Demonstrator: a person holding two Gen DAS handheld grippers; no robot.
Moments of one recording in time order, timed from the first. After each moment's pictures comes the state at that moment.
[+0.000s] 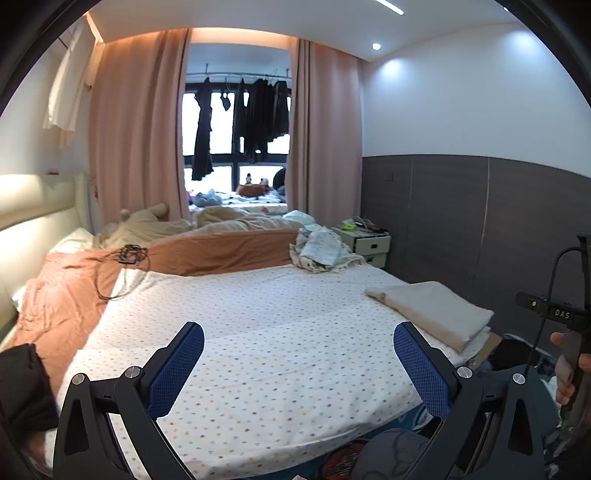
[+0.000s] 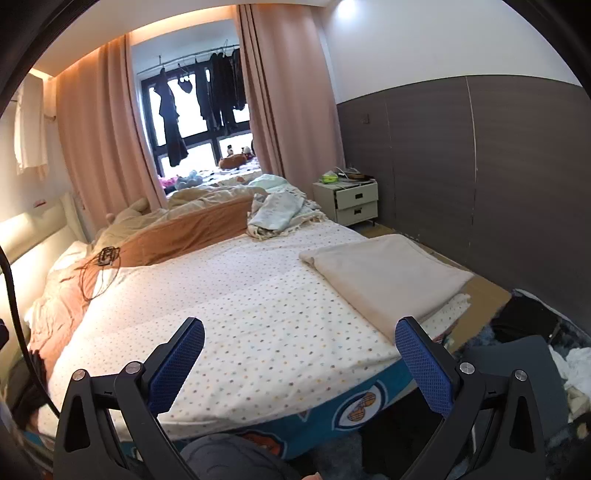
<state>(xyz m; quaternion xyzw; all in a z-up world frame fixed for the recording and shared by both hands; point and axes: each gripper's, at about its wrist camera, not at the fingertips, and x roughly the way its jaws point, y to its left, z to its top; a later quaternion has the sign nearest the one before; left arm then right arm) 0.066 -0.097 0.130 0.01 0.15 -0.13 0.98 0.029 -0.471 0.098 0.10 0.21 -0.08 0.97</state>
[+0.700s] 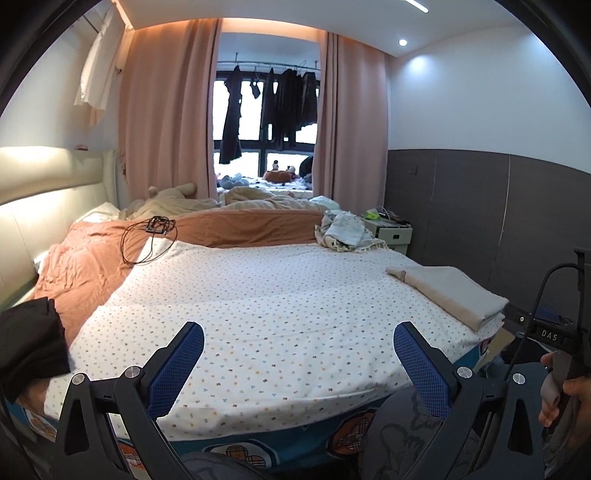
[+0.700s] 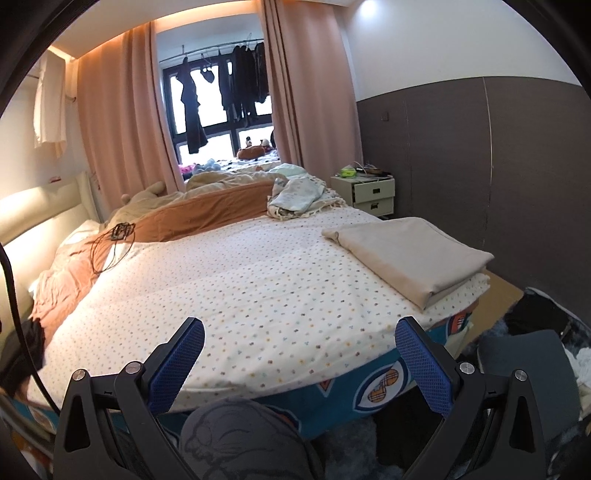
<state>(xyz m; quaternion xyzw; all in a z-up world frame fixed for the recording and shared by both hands) 0.024 -0.072 0.070 -0.01 0.17 -0.09 0.98 0.011 -0.414 0.031 0.07 0.21 -0.06 0.97</state>
